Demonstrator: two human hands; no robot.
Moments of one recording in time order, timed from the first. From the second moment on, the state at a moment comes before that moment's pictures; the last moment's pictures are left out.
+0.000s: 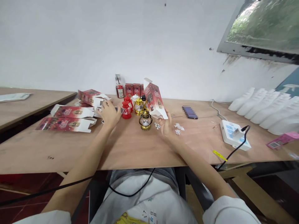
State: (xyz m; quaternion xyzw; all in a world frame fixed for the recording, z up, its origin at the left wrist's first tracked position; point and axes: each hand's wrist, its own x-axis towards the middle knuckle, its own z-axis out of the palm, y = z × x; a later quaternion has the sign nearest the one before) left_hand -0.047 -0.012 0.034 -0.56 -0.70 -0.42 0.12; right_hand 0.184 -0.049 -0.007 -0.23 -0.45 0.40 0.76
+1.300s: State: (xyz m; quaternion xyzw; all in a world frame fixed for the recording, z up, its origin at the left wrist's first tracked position) left_hand -0.069 -0.005 0.037 -0.57 -0.59 -0.56 0.10; right_hand 0.185 -0.043 -0.011 -0.27 -0.48 0.39 0.74
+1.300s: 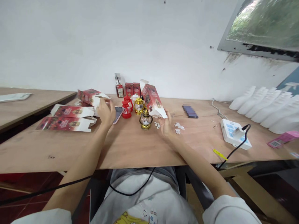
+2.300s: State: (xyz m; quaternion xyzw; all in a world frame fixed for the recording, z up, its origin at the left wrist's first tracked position) left_hand 0.018 -0.056 0.021 -0.75 -0.29 -0.59 0.10; right_hand 0.187 -0.077 -0.003 -0.32 -0.71 0.15 0.62
